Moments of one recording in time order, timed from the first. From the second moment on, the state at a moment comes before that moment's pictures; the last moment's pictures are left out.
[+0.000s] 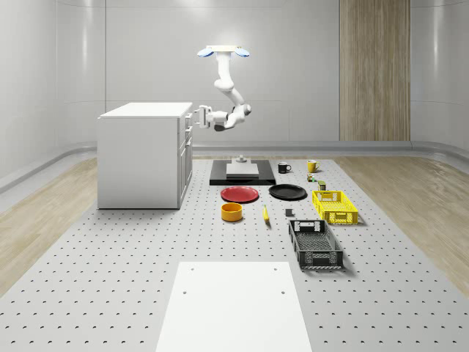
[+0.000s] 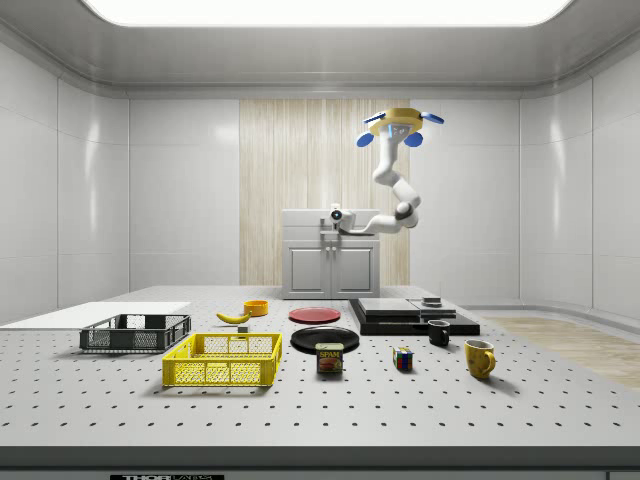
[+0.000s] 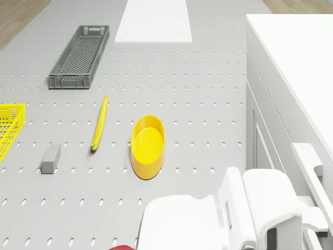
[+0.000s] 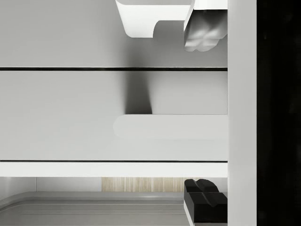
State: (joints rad) arm 0.97 -0.79 -0.56 -2.49 1.32 2.19 0.54
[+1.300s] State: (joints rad) arm 0.89 -0.63 -0.45 -2.42 1.47 2.14 0.47
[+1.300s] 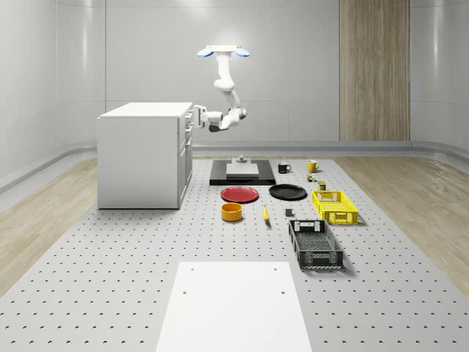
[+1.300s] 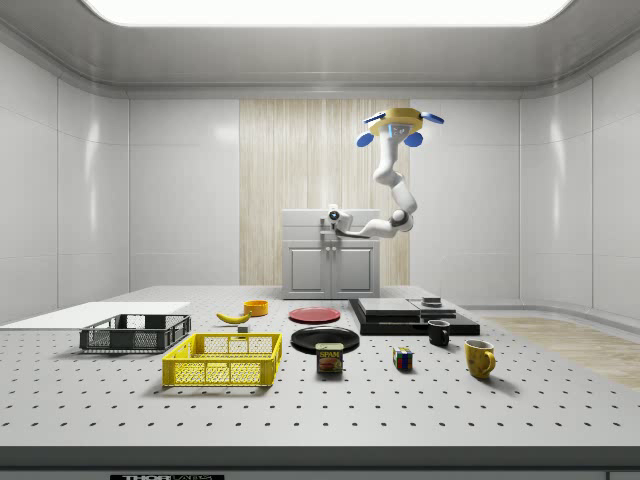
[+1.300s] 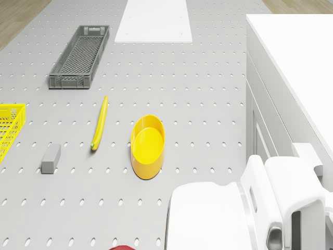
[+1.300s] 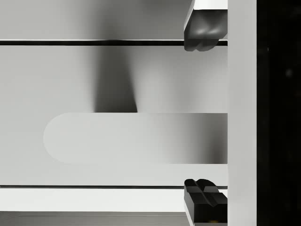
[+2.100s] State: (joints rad) arm 0.81 -0.61 -0.39 -2.41 1.47 2.10 0.52
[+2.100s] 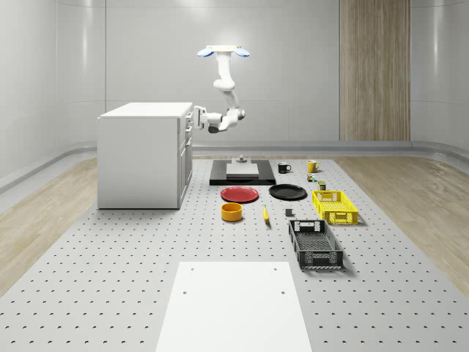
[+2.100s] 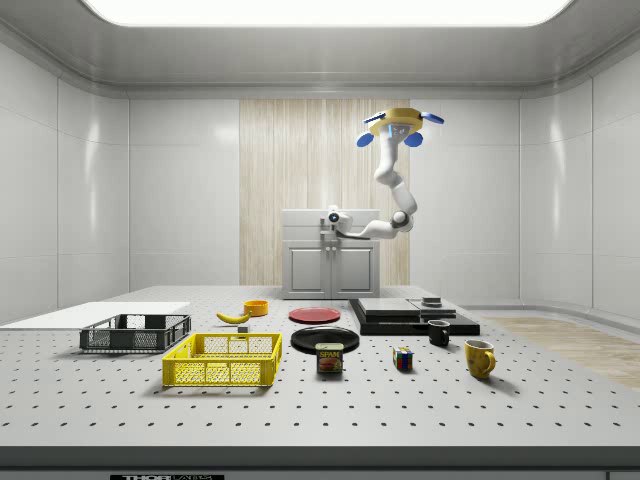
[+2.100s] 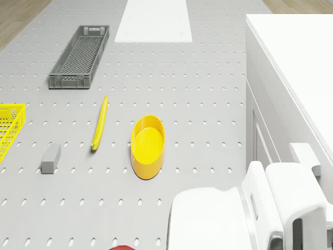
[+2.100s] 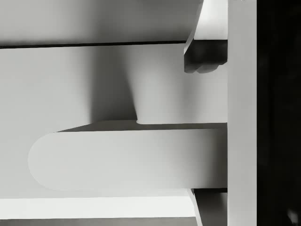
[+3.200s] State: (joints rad) arm 0.70 -0.67 -0.47 -2.47 1.37 1.96 0.44
